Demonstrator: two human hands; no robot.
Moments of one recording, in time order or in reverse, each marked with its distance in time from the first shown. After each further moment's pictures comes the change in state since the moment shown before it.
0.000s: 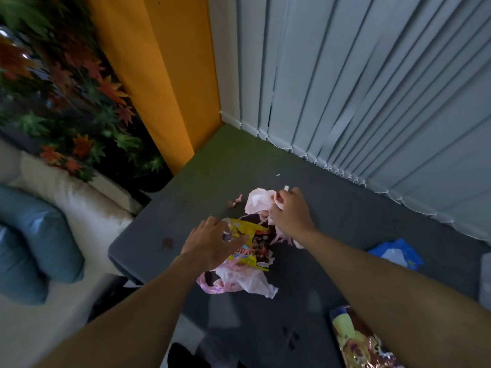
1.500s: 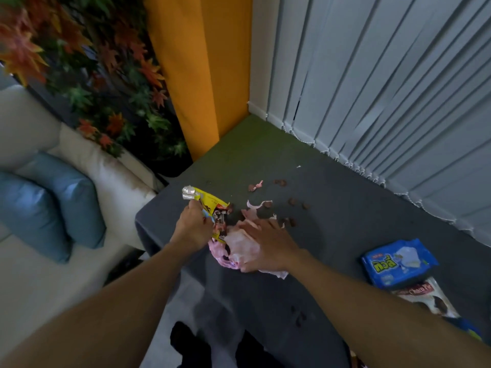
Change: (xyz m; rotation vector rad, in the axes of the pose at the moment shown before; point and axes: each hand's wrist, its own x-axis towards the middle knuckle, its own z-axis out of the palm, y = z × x) left_hand -0.046 -0.055 -0.006 -0.321 0.281 -0.342; right_hand -0.086 -0.023 0.069 -0.428 -0.498 -0.421
